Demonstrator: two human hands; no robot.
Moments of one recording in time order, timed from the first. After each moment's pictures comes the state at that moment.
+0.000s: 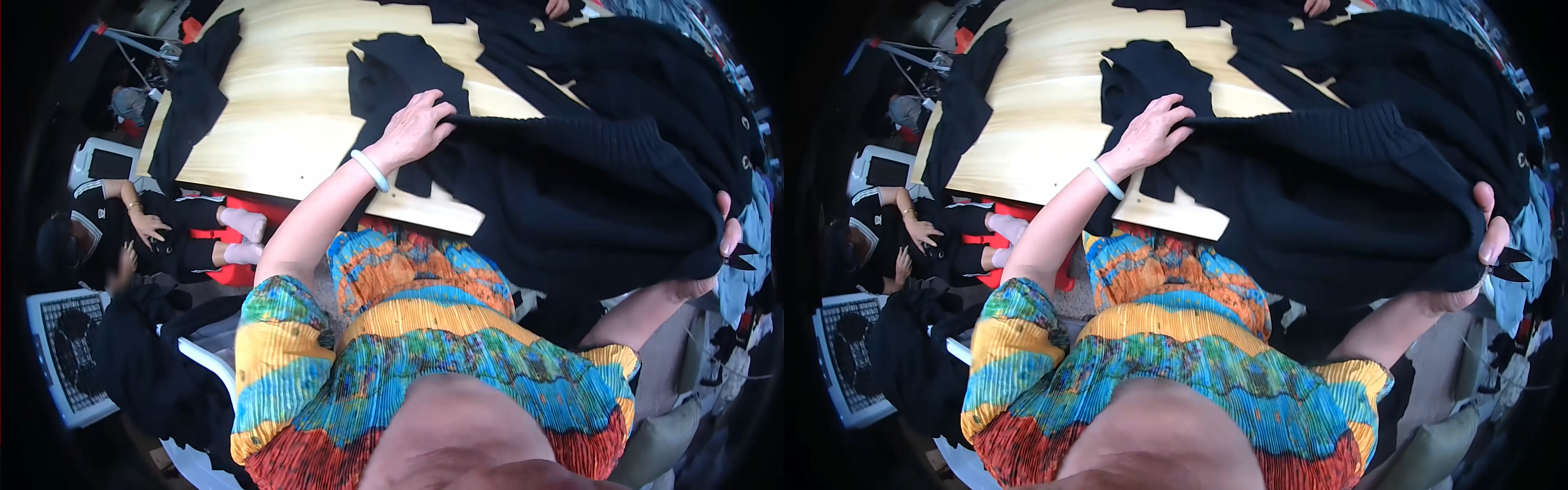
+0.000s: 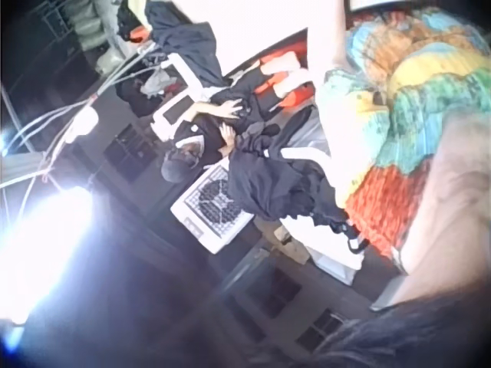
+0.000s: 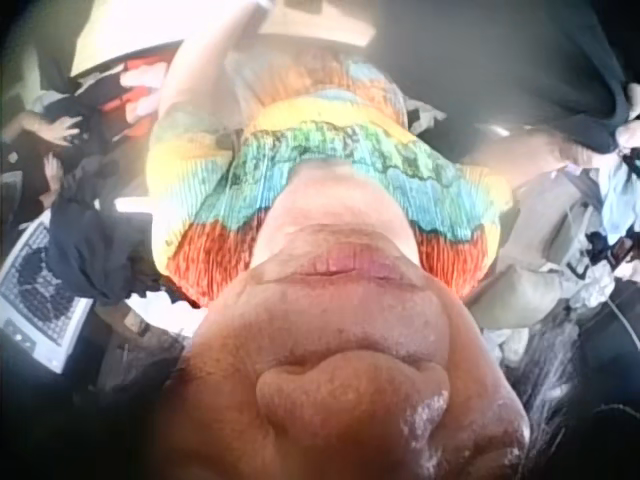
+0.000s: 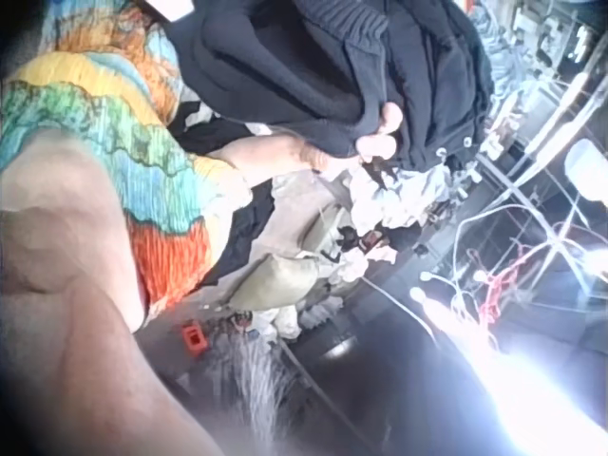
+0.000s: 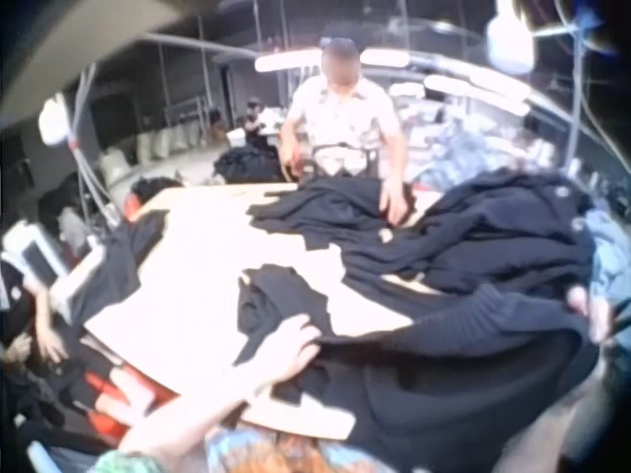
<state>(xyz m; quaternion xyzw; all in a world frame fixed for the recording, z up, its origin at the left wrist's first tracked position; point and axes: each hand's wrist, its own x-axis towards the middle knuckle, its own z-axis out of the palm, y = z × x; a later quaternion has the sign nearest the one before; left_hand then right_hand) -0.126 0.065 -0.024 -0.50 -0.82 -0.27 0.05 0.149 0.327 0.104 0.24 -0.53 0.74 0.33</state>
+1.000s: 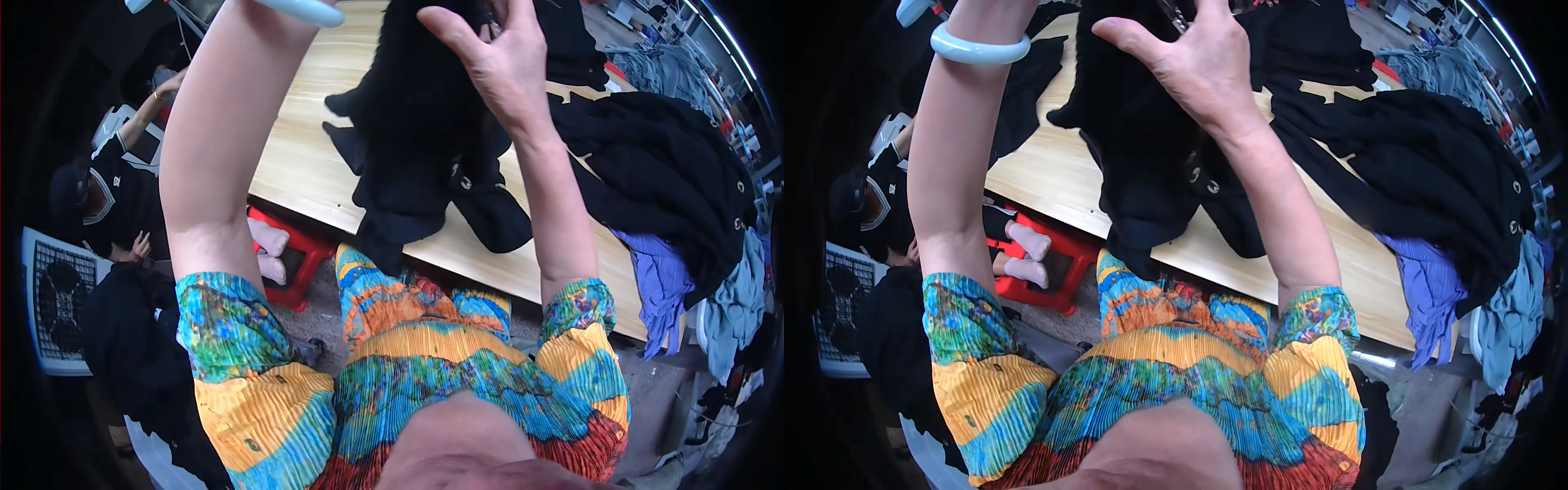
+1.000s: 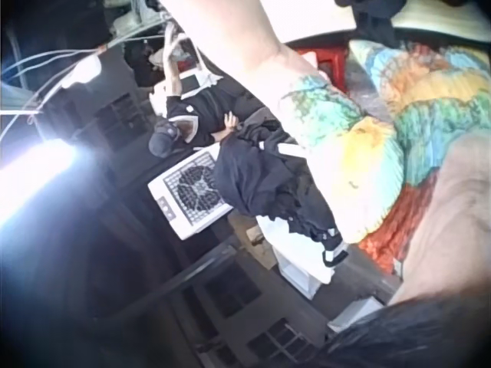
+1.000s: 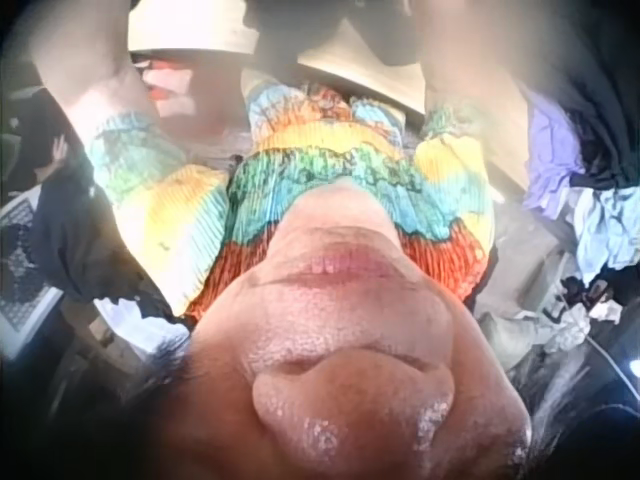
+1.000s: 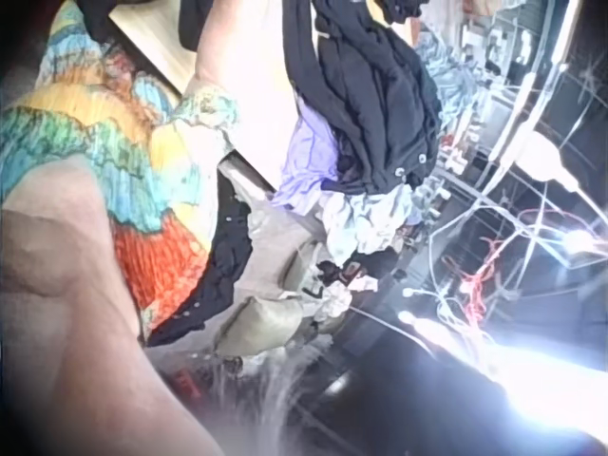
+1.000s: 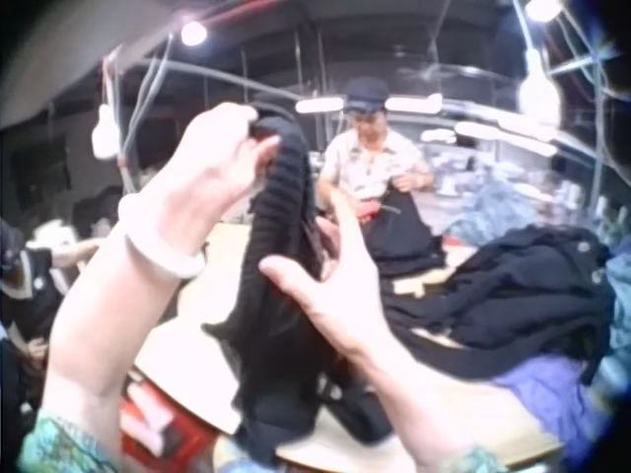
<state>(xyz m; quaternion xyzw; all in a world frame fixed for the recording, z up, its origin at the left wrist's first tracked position) -0.196 0.021 0.294 -0.45 -0.44 -0.77 0.05 -0.088 0.133 0.193 0.18 -0.63 0.67 0.34</state>
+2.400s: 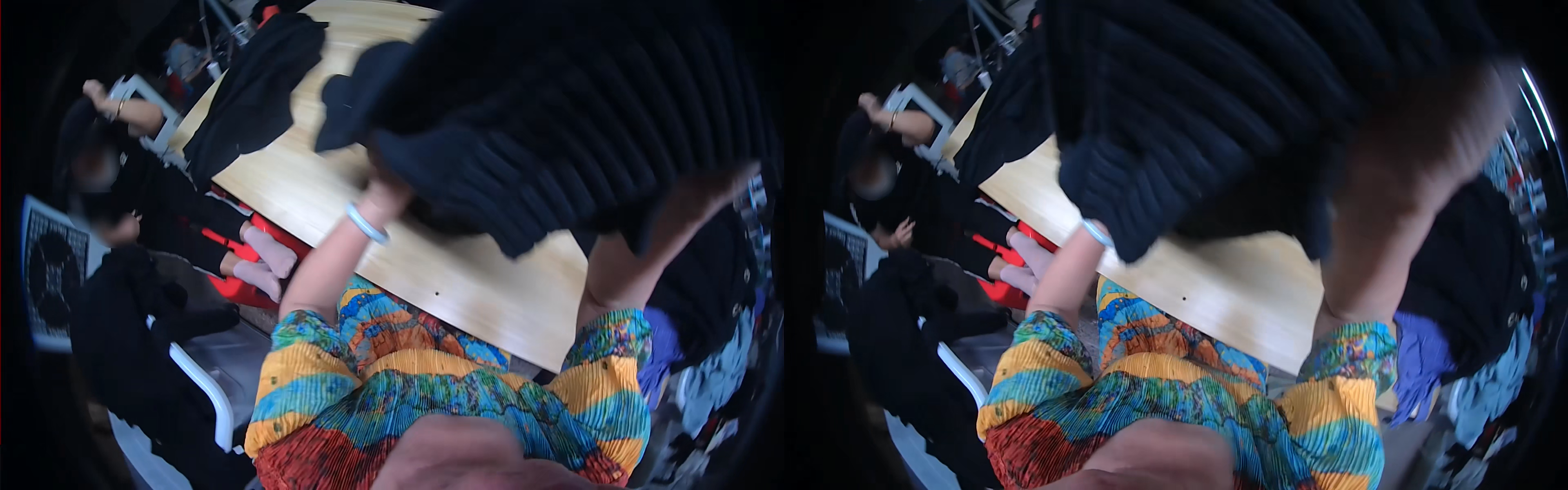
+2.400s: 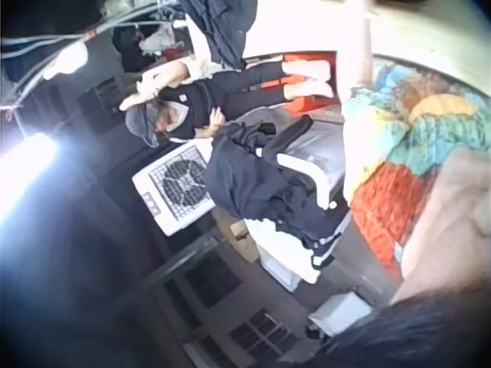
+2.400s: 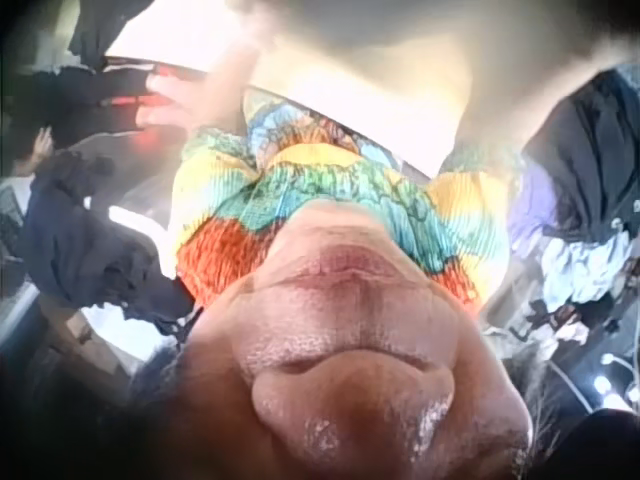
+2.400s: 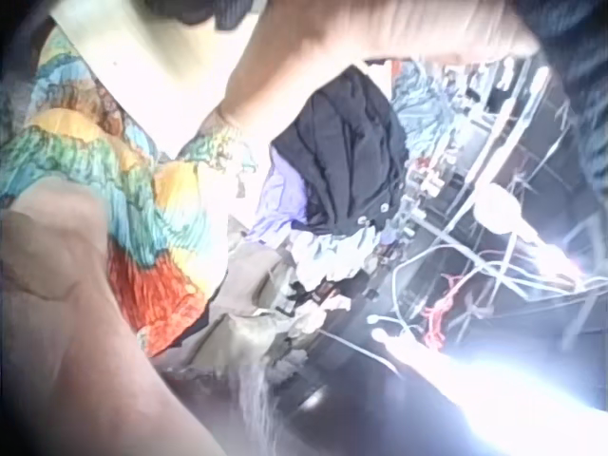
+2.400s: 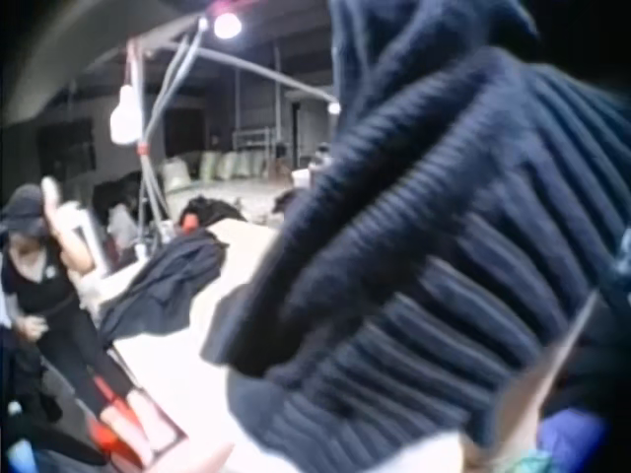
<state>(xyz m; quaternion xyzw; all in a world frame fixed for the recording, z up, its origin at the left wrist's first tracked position) -0.194 -0.029 0.063 -0.29 -0.69 -0.60 0.27 -0.135 0.257 0.196 0.15 -0.49 0.66 0.55</state>
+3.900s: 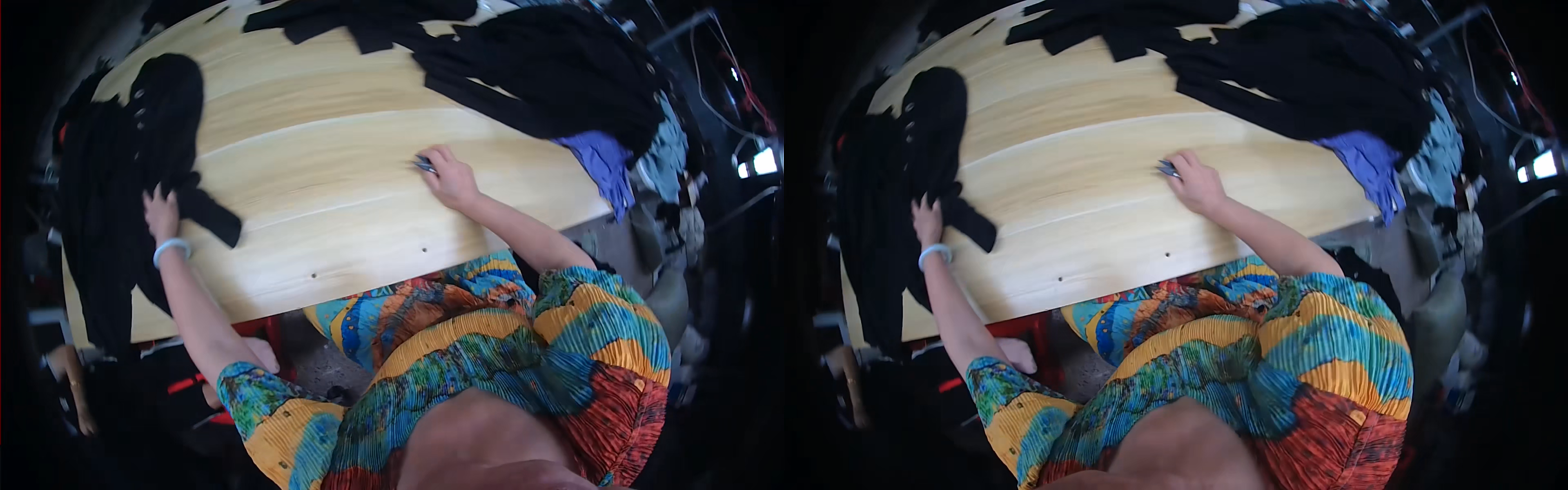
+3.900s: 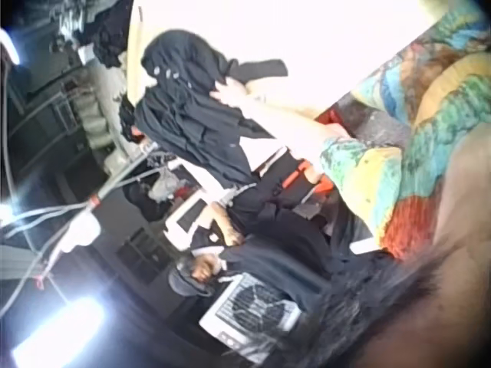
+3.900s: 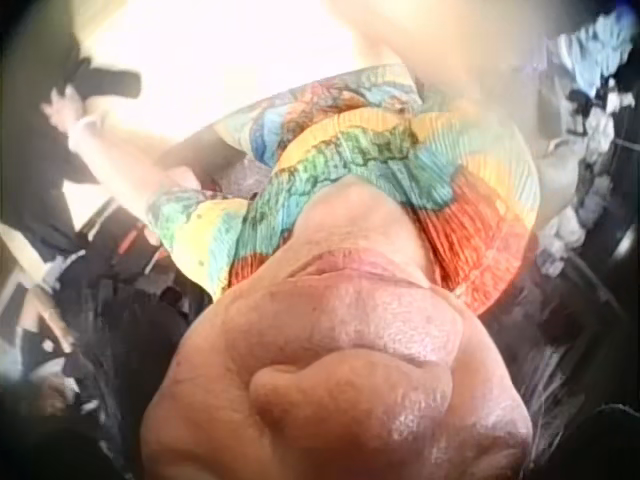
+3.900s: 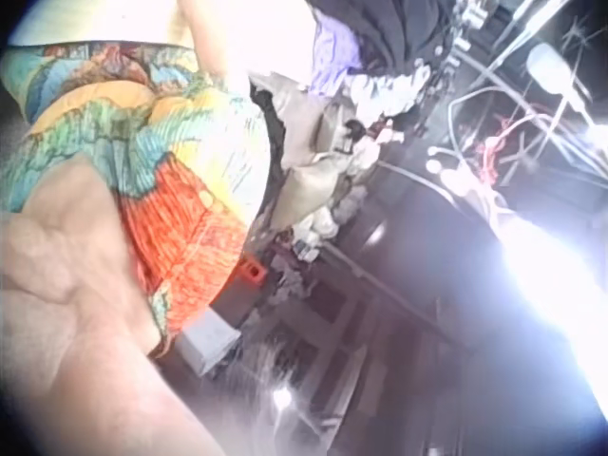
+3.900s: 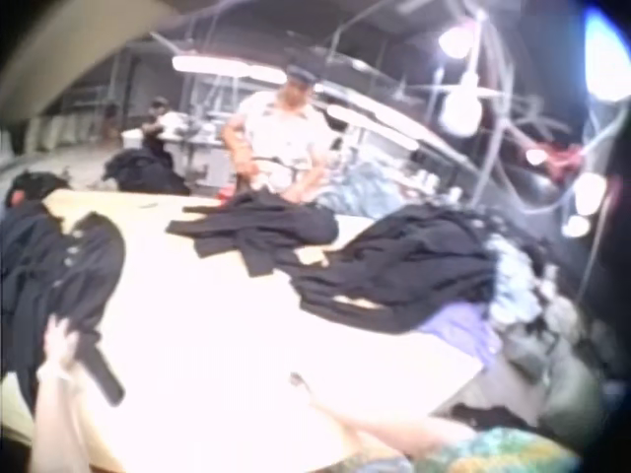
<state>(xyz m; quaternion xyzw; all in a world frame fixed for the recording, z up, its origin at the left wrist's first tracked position) -0.484 -0.251 -0.154 -0.07 -0.98 -0.13 0.09 -0.084 0.155 -0.109 -0.19 -0.96 0.14 0.18</state>
